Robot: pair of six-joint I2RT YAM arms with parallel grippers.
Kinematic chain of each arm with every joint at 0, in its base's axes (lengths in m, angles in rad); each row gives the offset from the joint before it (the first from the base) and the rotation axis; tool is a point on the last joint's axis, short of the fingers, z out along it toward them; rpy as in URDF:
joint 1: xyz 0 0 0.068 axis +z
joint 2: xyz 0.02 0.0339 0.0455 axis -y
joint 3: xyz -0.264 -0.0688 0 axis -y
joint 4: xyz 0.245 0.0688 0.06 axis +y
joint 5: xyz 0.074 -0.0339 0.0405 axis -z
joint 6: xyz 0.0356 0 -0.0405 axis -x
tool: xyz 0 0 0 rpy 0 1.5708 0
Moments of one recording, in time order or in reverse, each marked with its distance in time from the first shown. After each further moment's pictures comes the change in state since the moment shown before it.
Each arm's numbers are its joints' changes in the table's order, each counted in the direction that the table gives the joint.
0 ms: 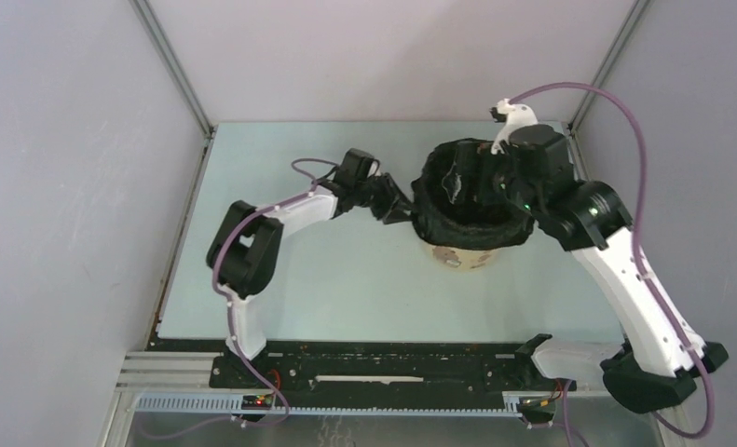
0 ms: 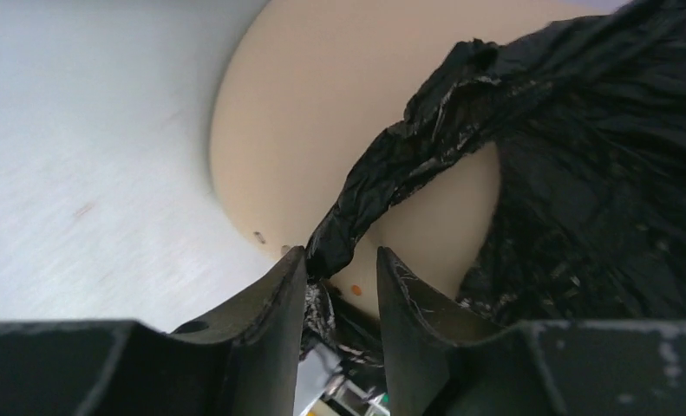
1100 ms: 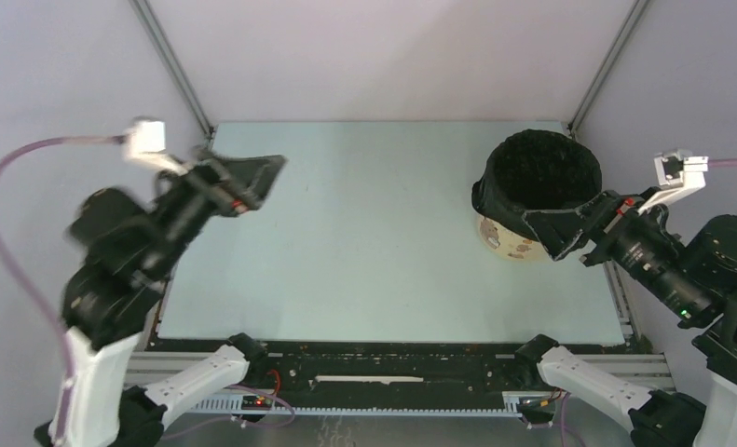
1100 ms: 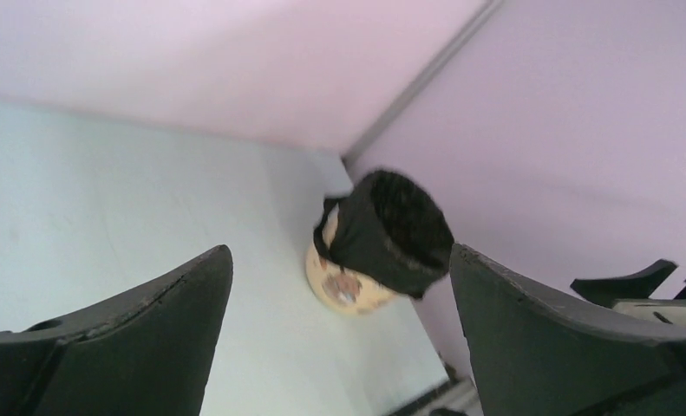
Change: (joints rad) left arm -0.026 1.003 0.293 0.519 -0.628 -0.469; right arm -0.003 0.369 0.248 0.277 -0.076 -0.159
